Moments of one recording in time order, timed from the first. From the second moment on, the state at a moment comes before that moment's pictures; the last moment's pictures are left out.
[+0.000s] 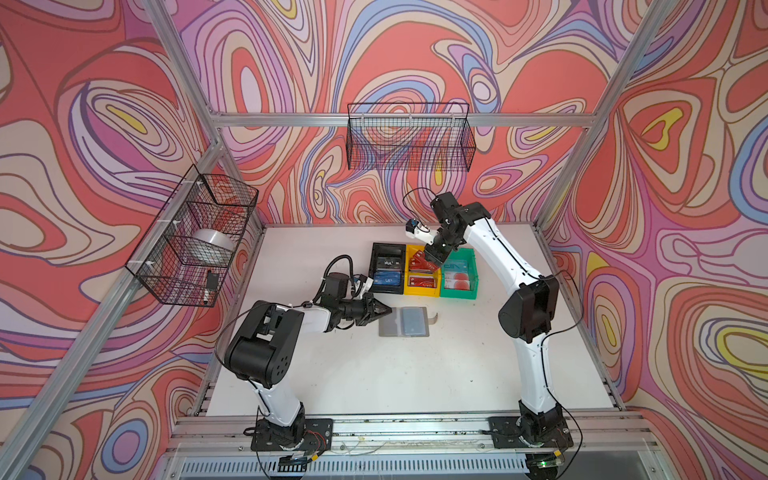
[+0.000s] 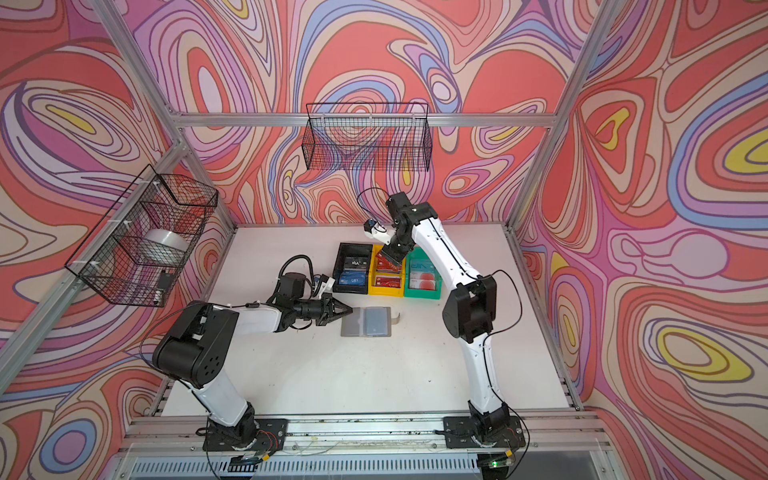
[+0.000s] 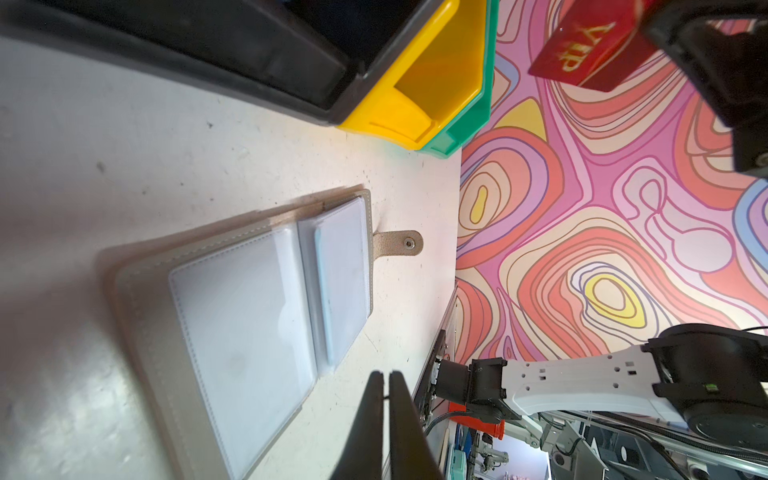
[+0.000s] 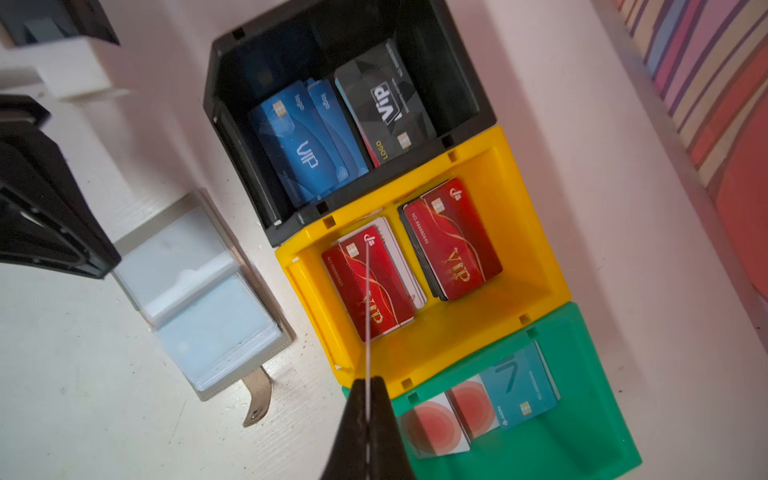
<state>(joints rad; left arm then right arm) -0.31 1.74 0.73 0.30 0.95 -0.87 0.41 2.24 2.31 -1.31 -0.18 -0.59</state>
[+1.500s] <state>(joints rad) -0.28 1.74 0.73 0.30 0.95 -0.83 0.46 2.36 2.26 -1.34 -0.10 -0.78</state>
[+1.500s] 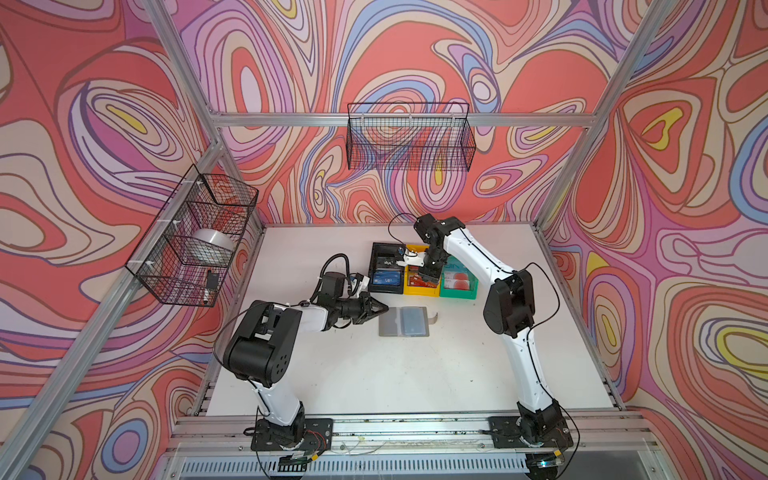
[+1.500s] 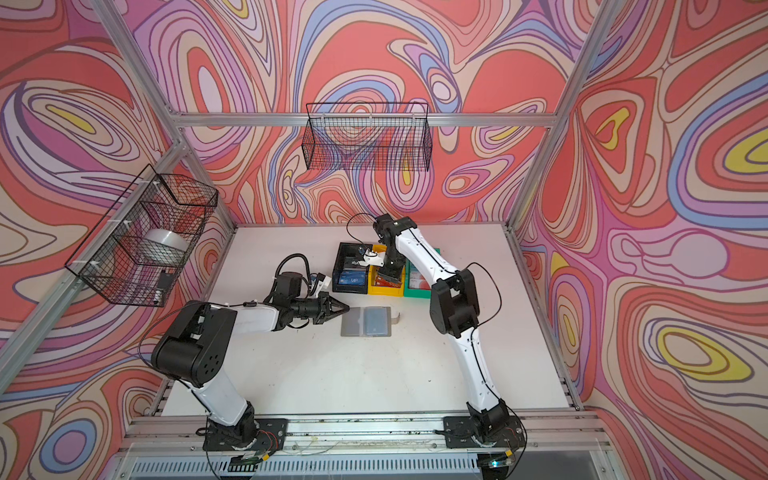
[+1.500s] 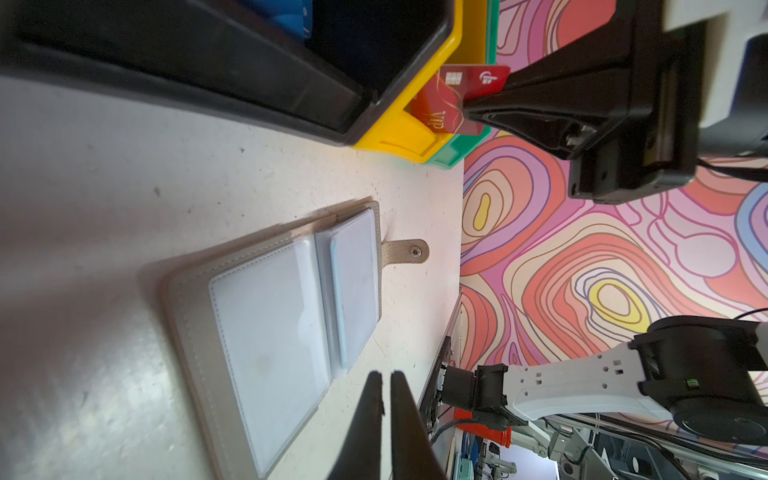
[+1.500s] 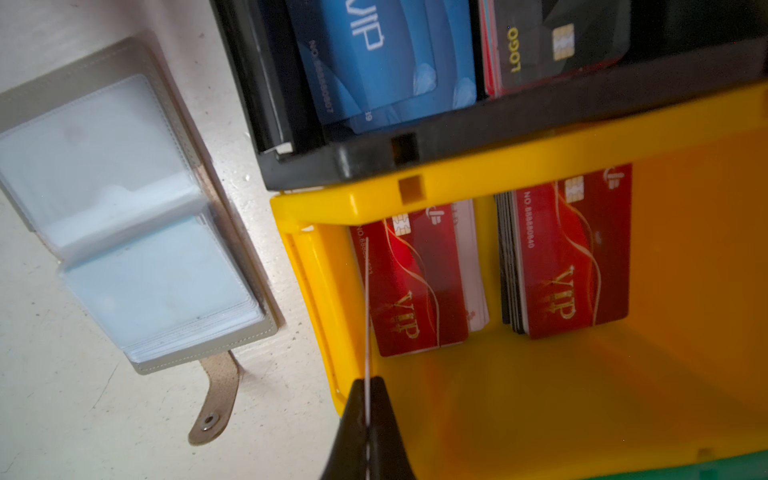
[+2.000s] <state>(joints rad) -0.27 1.74 0.73 0.30 0.95 -0.83 0.46 2.36 2.24 -1.32 -0.11 -0.78</state>
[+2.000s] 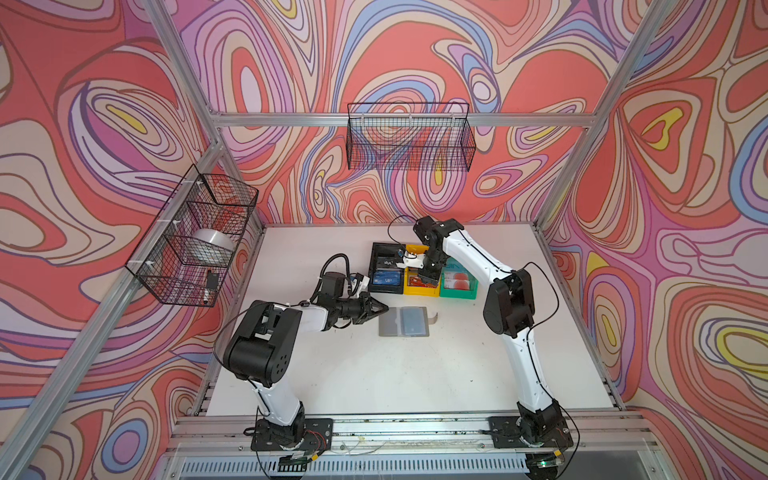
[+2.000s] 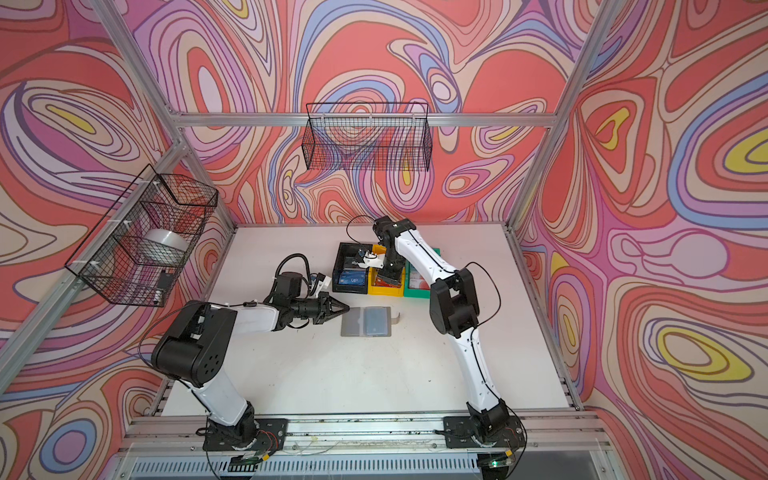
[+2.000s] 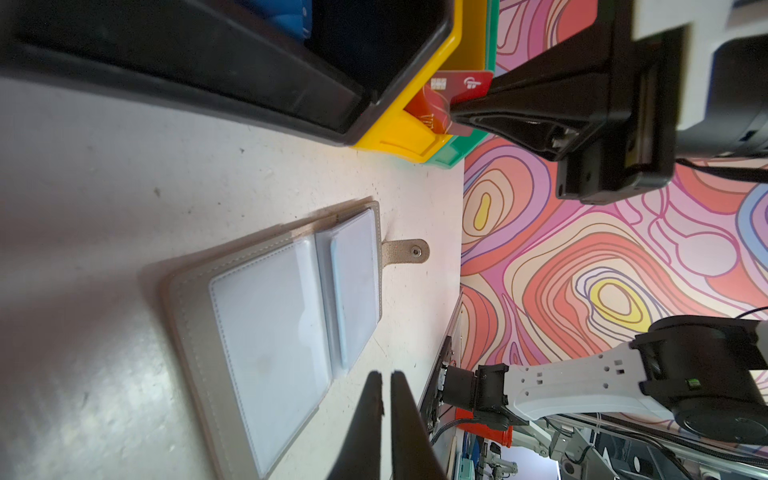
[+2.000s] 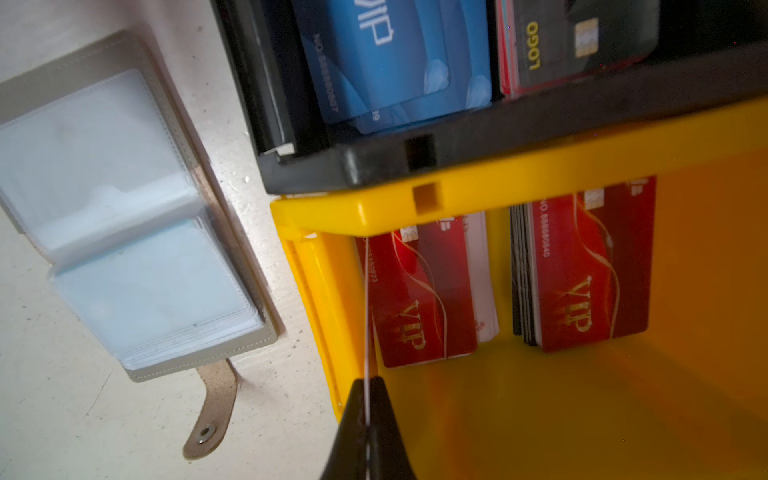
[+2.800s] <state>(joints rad) -0.27 1.75 0.73 0.29 0.95 -0.82 0.47 2.36 2.21 -1.20 -0.05 -0.74</state>
